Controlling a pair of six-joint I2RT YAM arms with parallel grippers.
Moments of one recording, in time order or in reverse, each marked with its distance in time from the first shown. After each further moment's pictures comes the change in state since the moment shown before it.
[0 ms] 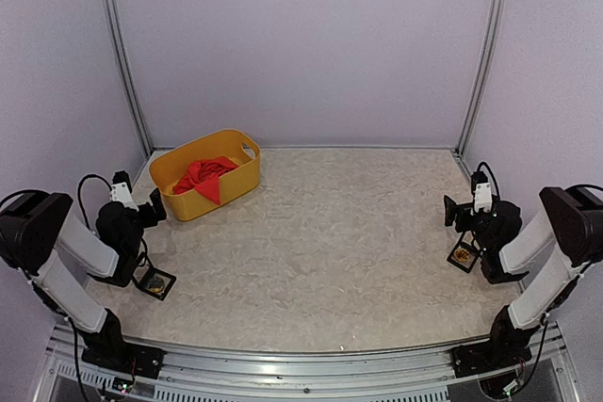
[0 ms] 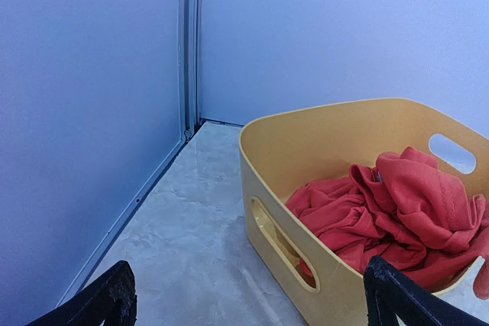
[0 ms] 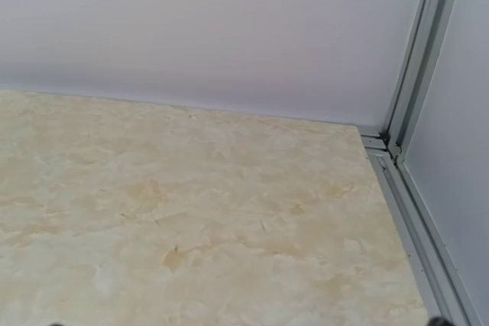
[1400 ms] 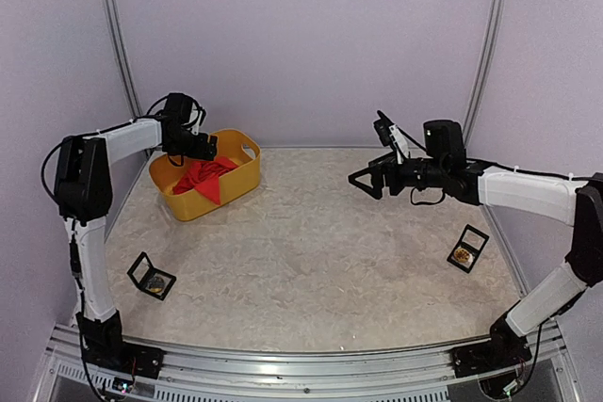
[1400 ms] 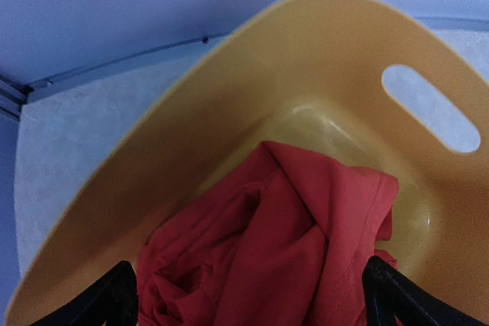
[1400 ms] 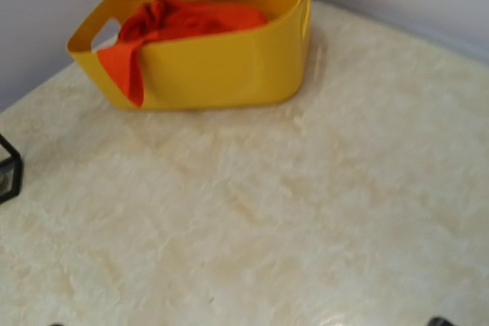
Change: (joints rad) left arm -0.111 0.533 1.545 -1.738 0.220 0.099; right arm 0.499 -0.114 0.779 -1.221 -0.452 0.154
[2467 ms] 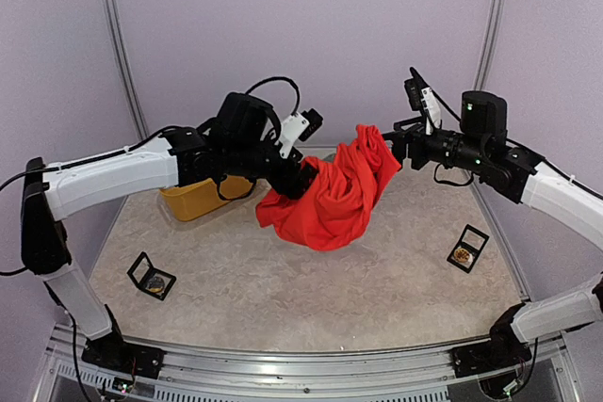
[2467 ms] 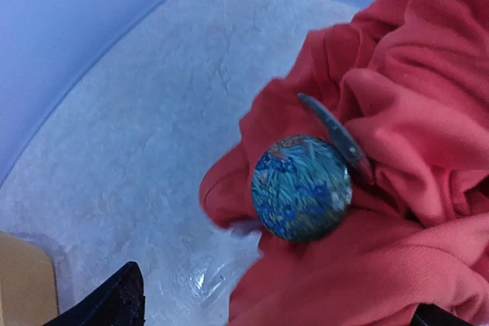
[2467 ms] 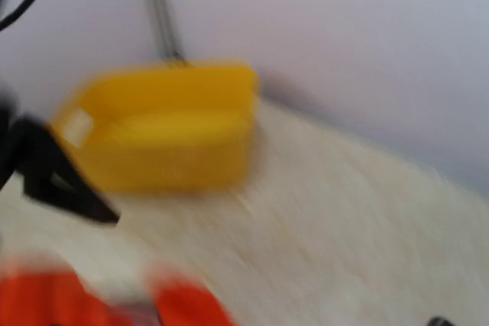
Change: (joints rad) left arm -0.696 -0.369 -0.270 0.087 0.149 0.105; right arm 0.066 -0.264 0.085 -0.191 0.253 0.012
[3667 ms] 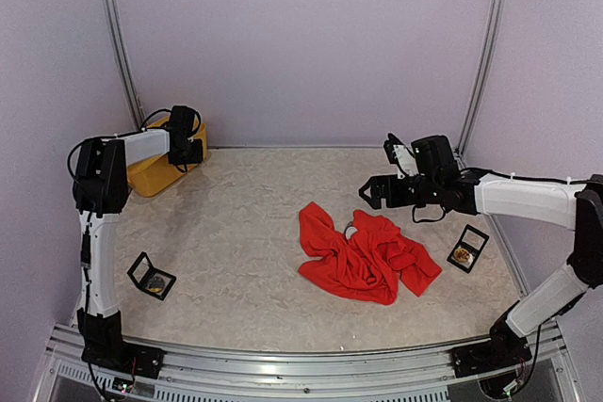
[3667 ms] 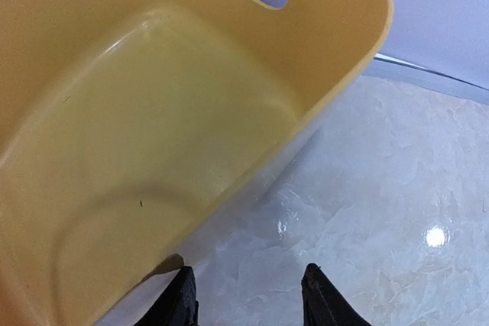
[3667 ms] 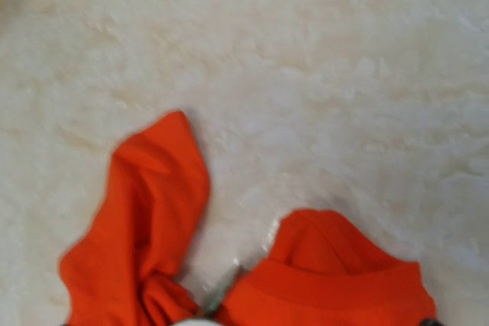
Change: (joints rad) left arm 0.751 0.591 0.393 -0.013 -0.345 -0.314; right arm 0.005 0.265 -0.124 0.008 0.179 0.227
